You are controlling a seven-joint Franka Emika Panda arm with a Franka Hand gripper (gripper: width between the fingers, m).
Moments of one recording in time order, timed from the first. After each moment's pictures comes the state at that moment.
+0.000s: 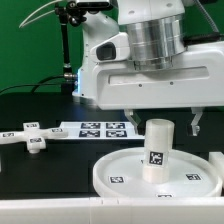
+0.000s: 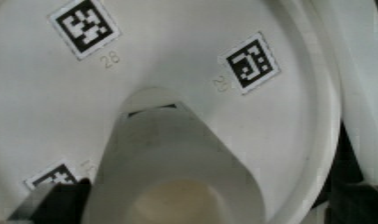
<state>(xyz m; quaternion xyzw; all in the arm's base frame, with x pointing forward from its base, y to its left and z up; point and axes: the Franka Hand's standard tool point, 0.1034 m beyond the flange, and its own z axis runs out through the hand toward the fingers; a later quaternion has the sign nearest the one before) 0.583 0.052 0.078 -0.97 0.24 0.03 0.10</state>
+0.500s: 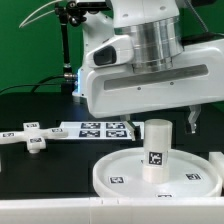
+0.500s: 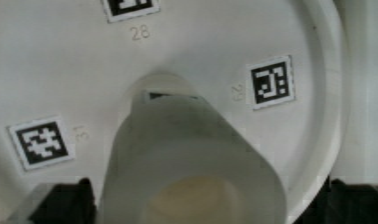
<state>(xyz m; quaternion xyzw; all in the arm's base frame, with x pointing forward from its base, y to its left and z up) 0.586 0.052 0.078 -1.00 0.03 0.00 0.08</state>
